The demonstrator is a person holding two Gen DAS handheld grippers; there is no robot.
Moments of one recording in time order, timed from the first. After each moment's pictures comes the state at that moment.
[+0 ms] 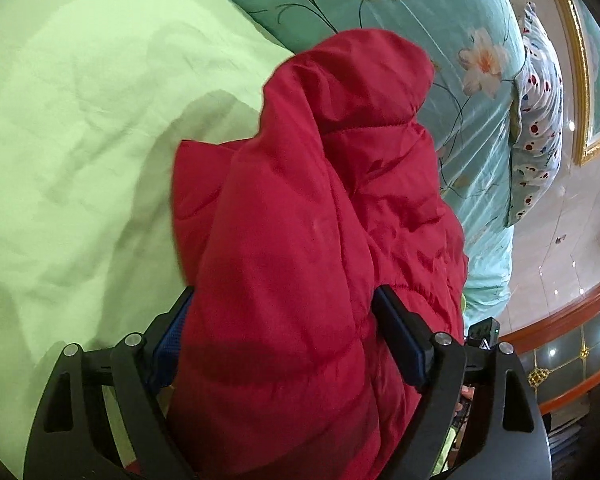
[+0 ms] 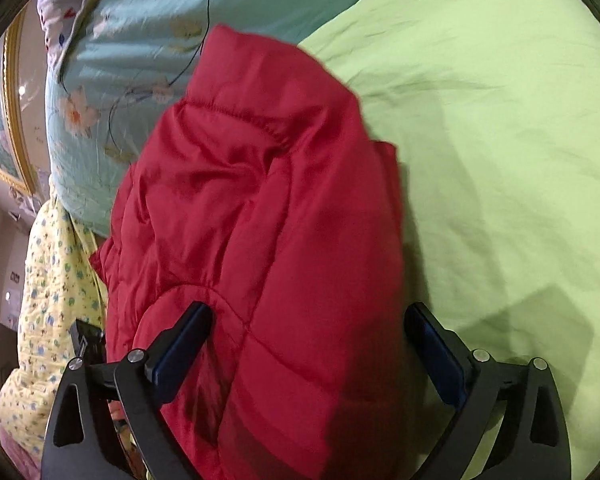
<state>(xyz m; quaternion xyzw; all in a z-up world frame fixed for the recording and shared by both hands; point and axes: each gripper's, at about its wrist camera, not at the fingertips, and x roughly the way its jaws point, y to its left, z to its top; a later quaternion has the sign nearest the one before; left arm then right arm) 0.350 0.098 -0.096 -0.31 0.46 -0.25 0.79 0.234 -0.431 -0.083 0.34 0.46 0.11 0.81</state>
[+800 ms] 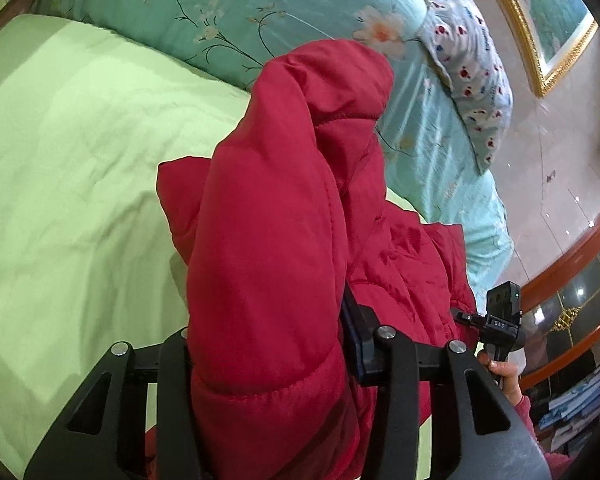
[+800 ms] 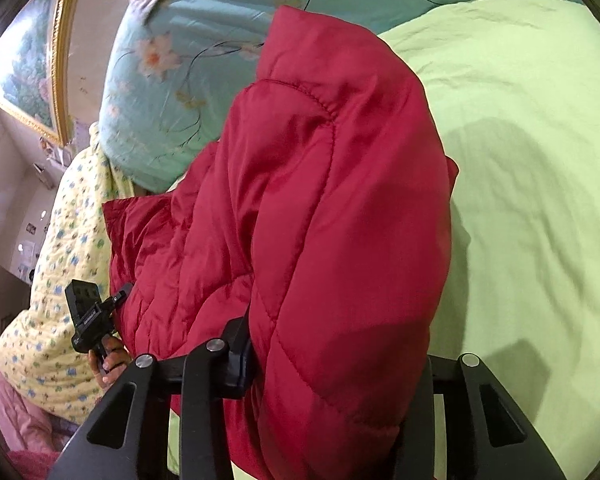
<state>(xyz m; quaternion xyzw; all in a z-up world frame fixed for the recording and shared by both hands) 0.249 0.097 -0.029 -0.23 0.42 -0.28 0.83 0.151 -0.389 -0.032 0.30 0.45 0.16 0.82</state>
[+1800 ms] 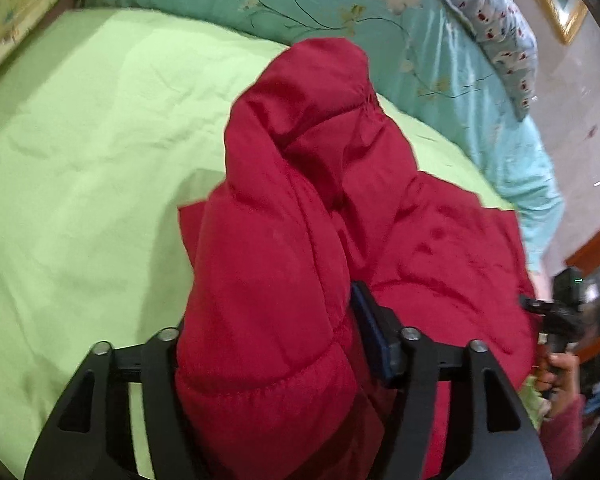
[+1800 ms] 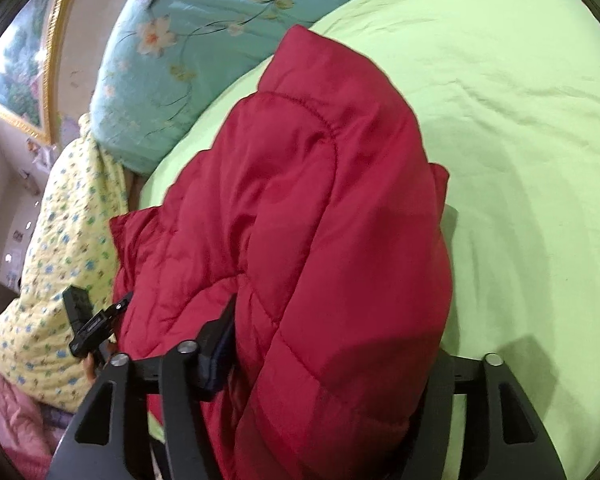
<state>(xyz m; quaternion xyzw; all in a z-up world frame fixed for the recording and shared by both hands) 0.178 0.096 -0.054 -0.12 0.45 -0.19 0.86 0.090 -0.370 -0.052 0.31 0.46 0.11 0.82</state>
